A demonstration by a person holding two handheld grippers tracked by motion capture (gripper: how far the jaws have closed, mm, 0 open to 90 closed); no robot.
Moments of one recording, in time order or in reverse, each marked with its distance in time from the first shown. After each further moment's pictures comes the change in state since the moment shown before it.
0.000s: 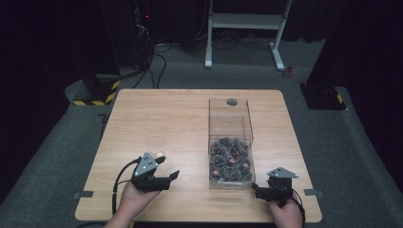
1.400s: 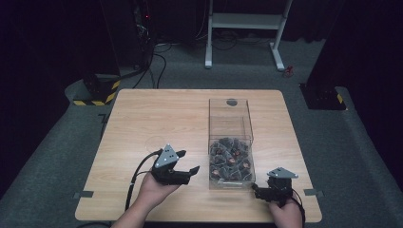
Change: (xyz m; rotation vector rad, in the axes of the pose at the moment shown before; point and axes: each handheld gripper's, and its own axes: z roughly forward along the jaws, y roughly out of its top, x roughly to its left) left arm -0.026 0.040 0.034 -0.029 -0.104 0.022; right arm 0.000 0.000 0.000 0.000 0.006 -0.006
